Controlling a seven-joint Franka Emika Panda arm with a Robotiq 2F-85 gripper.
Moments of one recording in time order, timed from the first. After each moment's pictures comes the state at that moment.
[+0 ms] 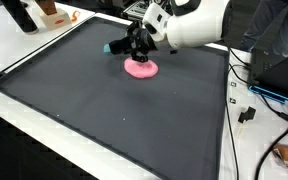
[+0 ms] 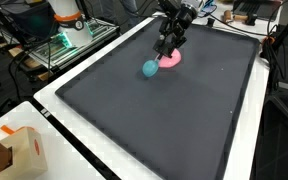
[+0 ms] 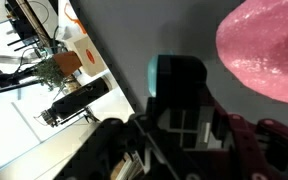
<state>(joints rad) 0.35 0.61 0.12 -1.77 -0.87 1.61 1.43</state>
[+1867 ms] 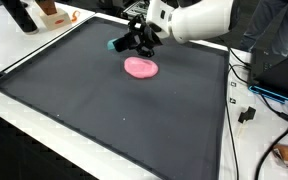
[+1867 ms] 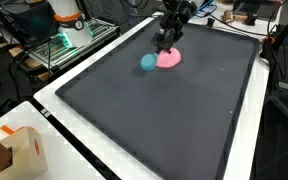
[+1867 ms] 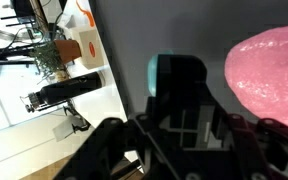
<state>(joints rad) 0.35 0.57 0.15 -1.78 -0.83 1.57 1.20</state>
